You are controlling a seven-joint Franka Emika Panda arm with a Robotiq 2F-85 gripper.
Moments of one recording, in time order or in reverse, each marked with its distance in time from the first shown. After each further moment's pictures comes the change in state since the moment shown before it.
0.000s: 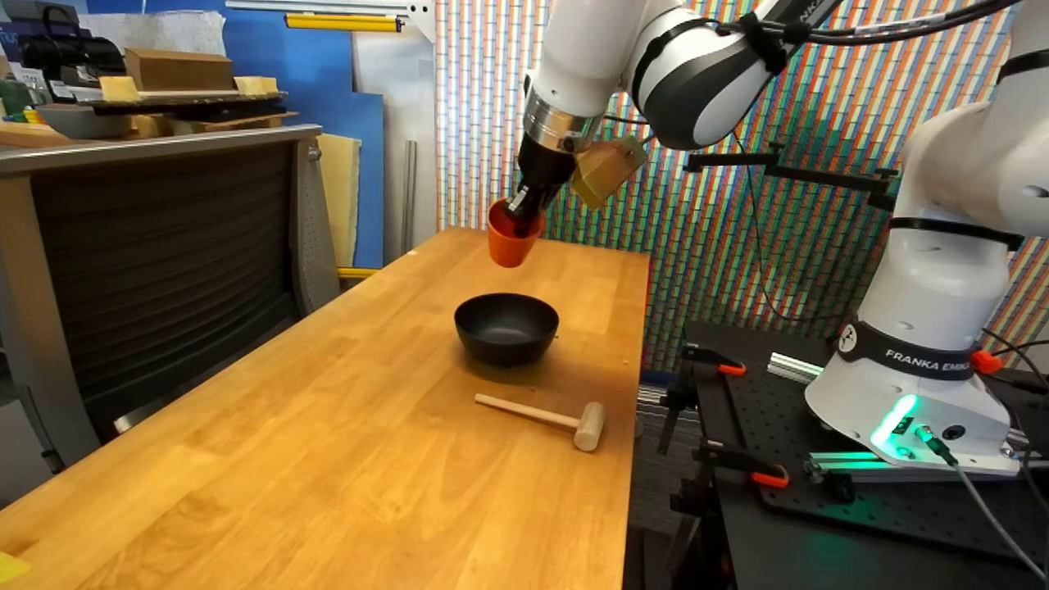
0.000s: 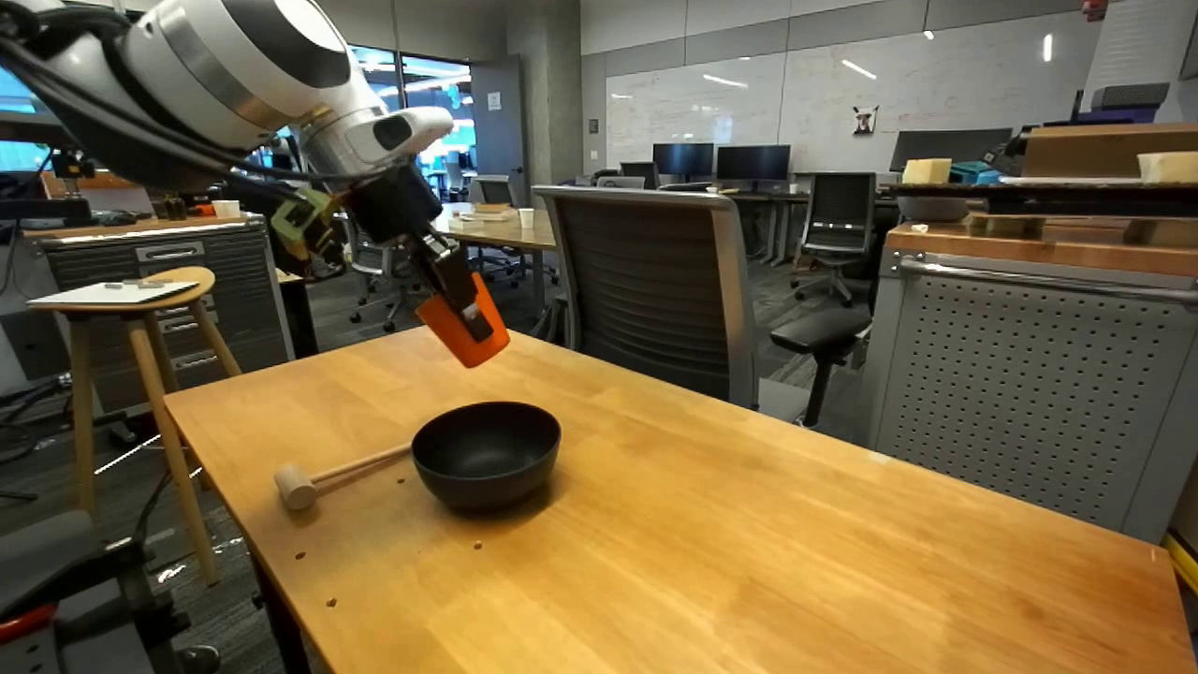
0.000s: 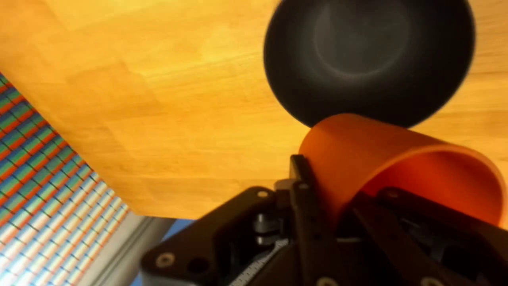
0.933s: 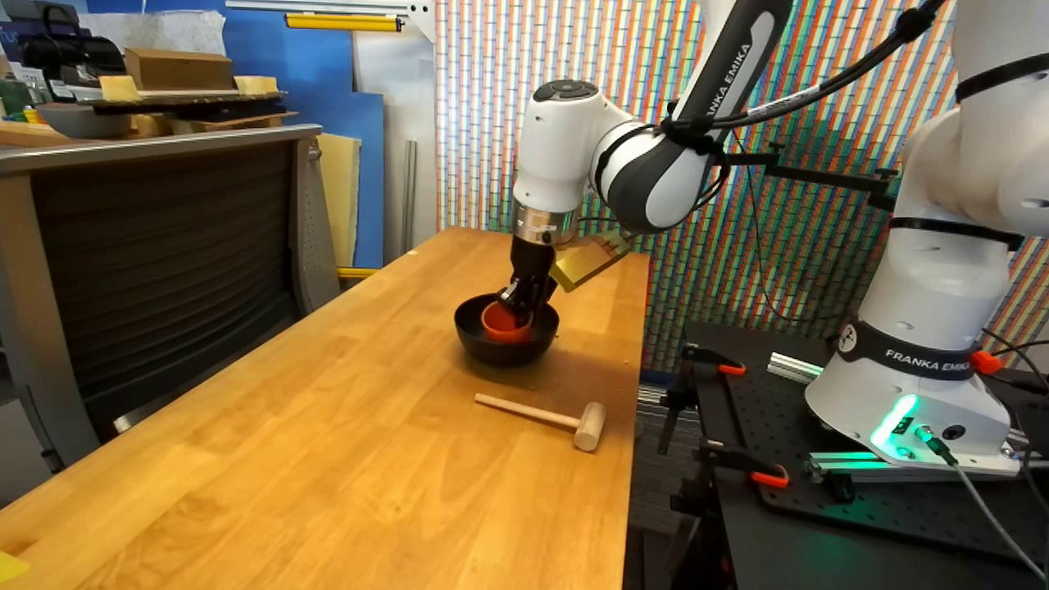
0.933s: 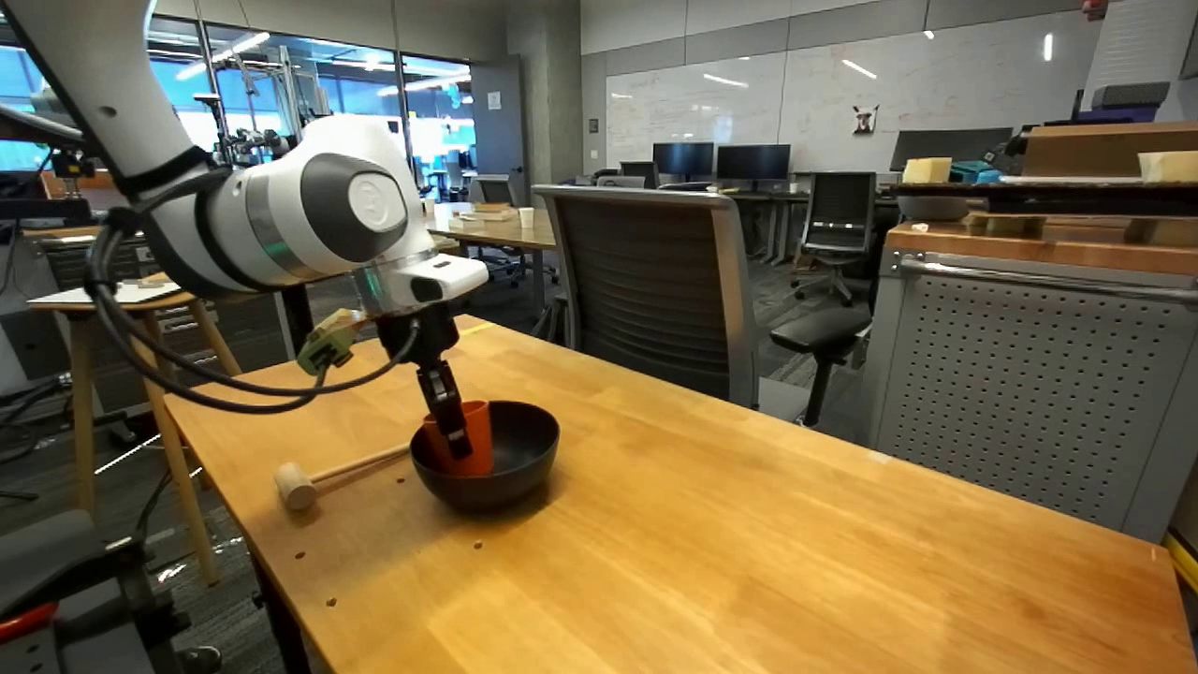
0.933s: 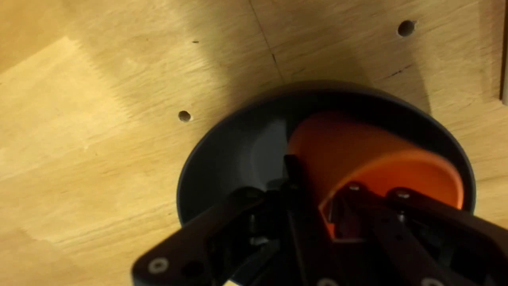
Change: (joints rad) arm 0.000 0.349 -0.036 0.050 0.198 0.202 0.011
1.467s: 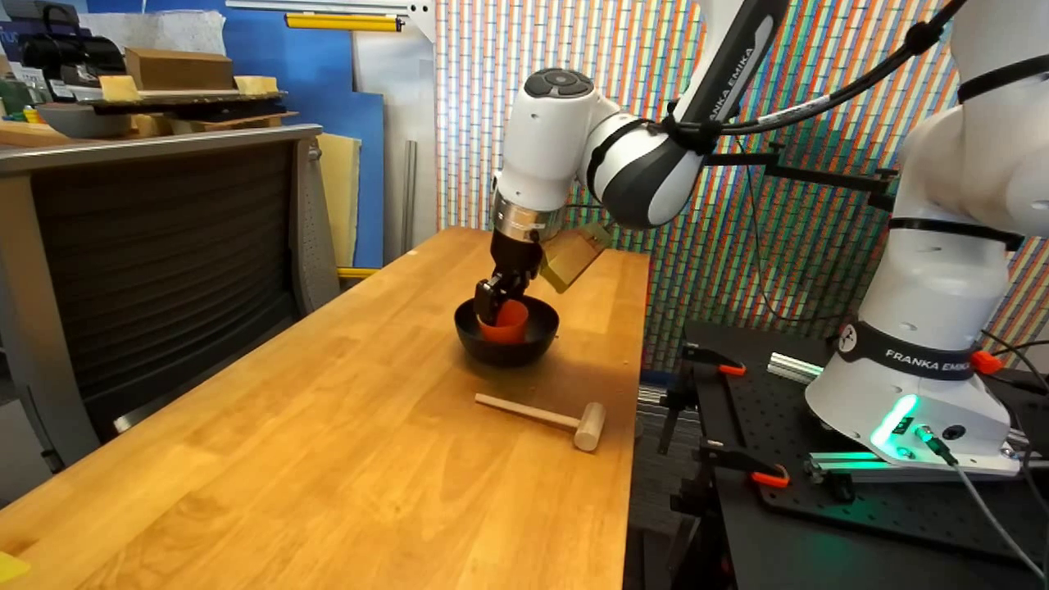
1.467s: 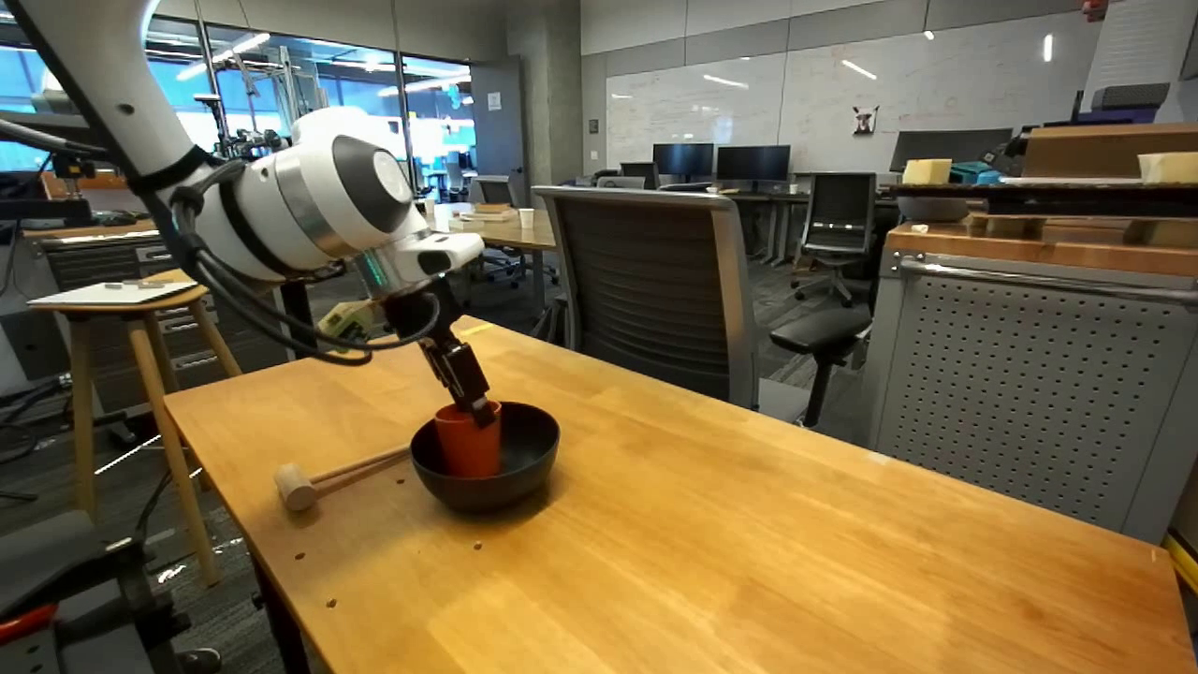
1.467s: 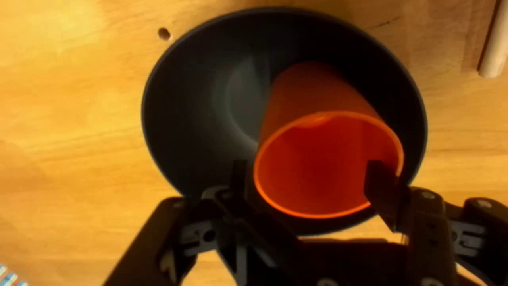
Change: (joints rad) arm 0.055 0.002 -0.014 0.068 -0.244 -0.020 0.084
